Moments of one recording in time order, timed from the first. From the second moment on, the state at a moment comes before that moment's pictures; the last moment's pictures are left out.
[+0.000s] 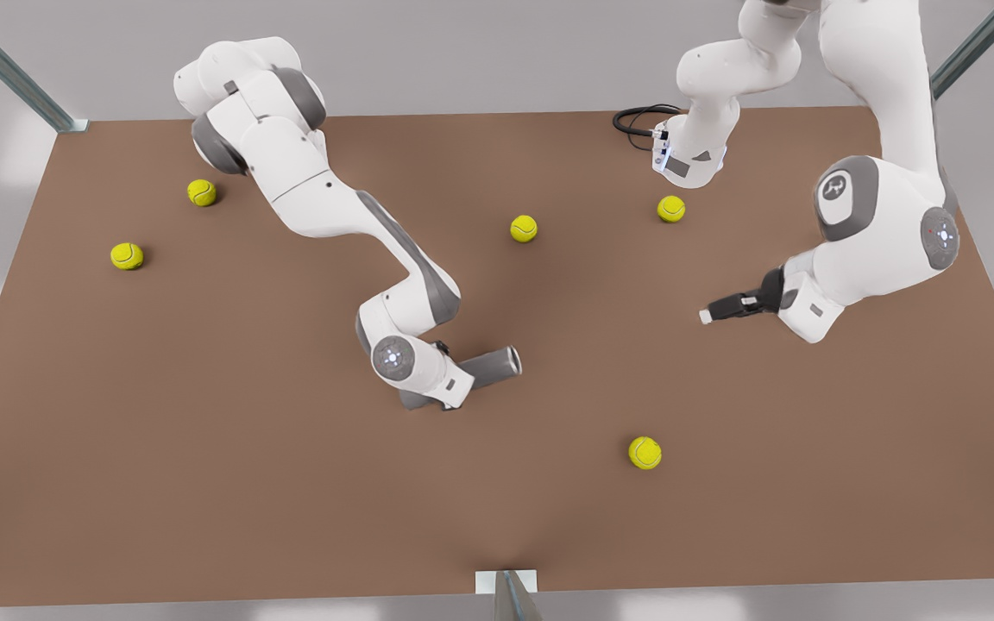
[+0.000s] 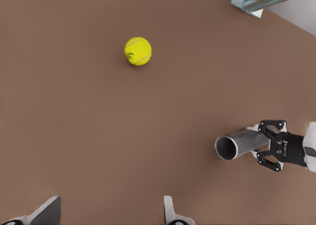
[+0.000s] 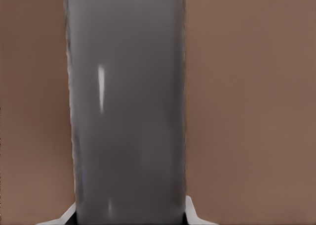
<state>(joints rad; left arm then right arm) 0.24 0.04 -0.29 -1.90 -0.44 1.94 -0.27 0.46 0.84 0.13 -1.35 0.21 2.16 -1.34</state>
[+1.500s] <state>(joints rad) 0.01 0.56 -0.57 -1.94 -1.17 2.57 0.30 -0.27 0.35 0.21 -1.44 -0.14 1.67 -0.30</state>
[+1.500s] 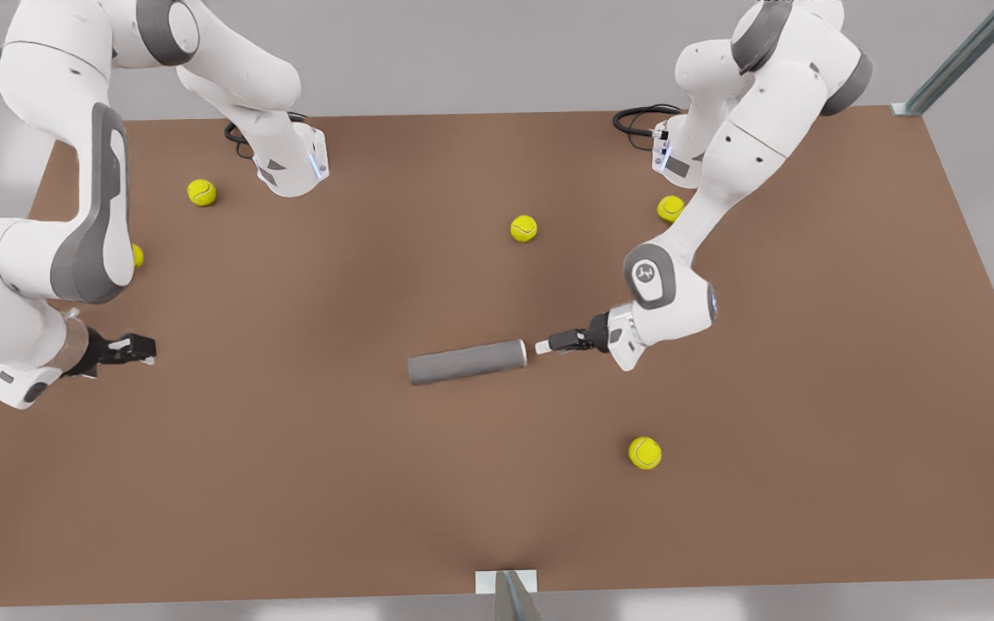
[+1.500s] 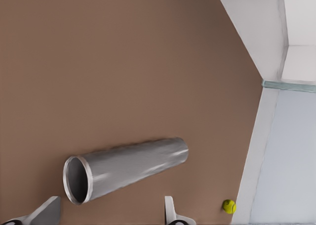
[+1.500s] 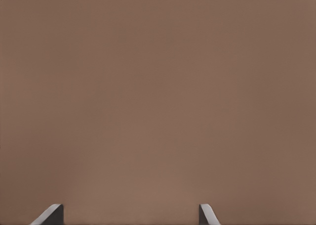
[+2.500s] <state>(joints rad) 0.00 0.67 -0.62 -1.93 -1.35 2.59 0.51 -0.29 0.36 0.21 -1.45 -0.12 1.73 -0.30</state>
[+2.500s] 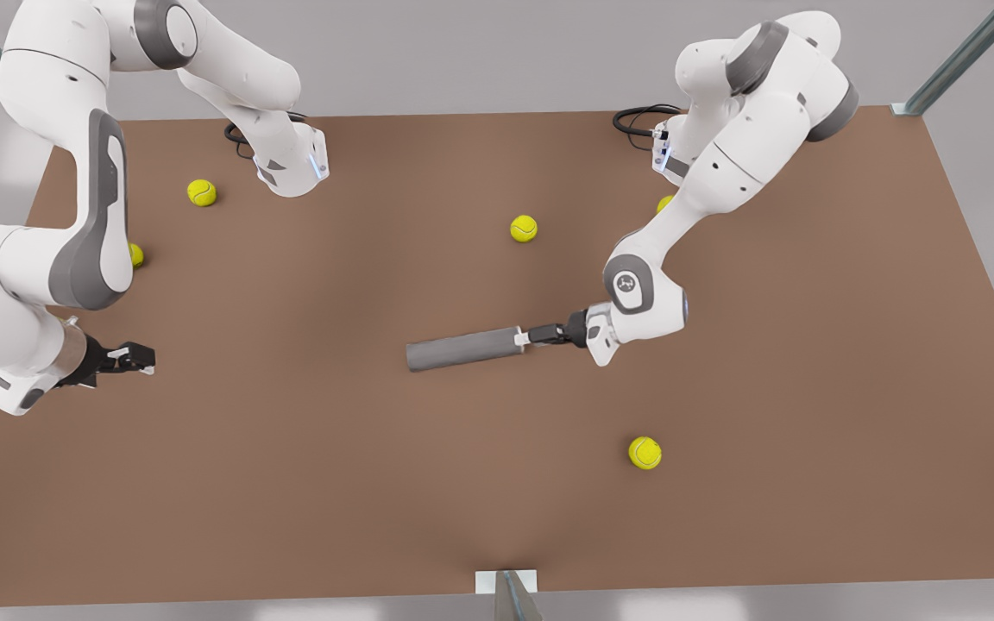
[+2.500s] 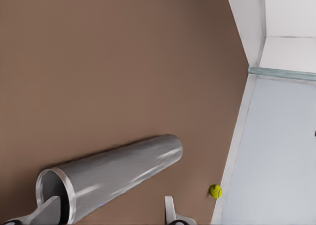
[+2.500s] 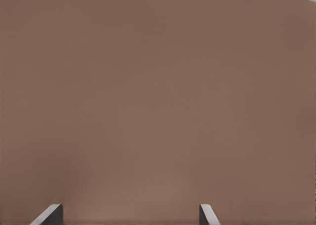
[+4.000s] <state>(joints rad) -0.06 0.84 -0.63 -1.81 -1.52 2.62 0.65 -0.28 0.32 0.21 -1.50 -0.11 1.78 -0.30</state>
